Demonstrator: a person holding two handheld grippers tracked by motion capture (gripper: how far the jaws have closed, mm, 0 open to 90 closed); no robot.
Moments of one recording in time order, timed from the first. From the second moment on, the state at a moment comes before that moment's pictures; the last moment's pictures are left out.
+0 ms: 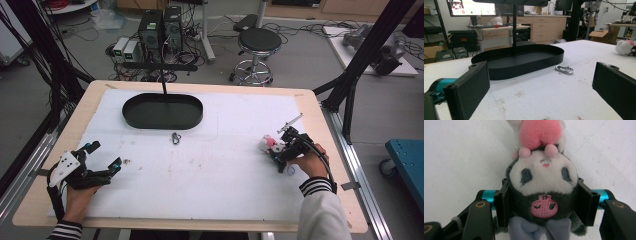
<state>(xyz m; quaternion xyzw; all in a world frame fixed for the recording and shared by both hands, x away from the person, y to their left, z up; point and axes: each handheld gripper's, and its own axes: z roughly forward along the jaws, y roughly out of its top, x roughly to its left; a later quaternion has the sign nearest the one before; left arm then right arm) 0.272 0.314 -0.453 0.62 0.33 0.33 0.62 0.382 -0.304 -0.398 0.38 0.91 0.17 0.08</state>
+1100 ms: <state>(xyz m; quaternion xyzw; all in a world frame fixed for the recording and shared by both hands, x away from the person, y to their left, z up) 0.303 0.291 -0.401 0.68 0.28 0.26 0.62 0.360 -0.238 -0.352 0.26 0.91 0.31 0.10</state>
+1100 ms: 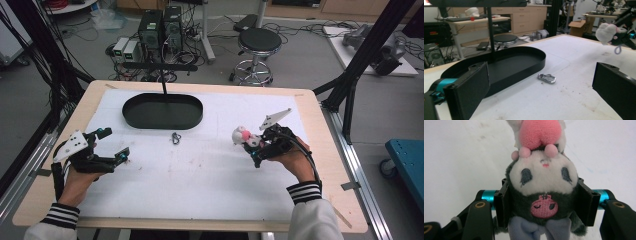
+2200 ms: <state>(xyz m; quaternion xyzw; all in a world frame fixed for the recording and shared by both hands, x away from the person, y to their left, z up) 0.348 0.221 -0.346 0.77 0.15 0.15 0.61 0.361 -0.168 -0.318 0.14 0.91 0.38 0.07</state>
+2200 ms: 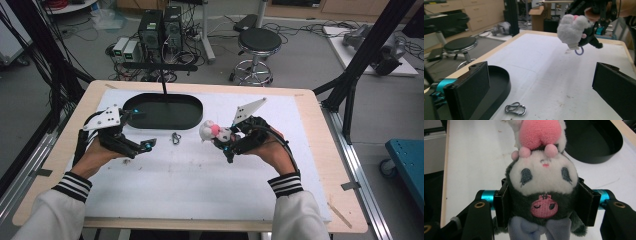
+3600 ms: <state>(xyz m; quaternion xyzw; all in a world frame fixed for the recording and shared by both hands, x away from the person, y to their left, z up) 0.359 0.145 -0.326 0.82 0.04 0.07 0.57 0.361 -0.117 -0.307 0.07 0.91 0.40 0.04</state>
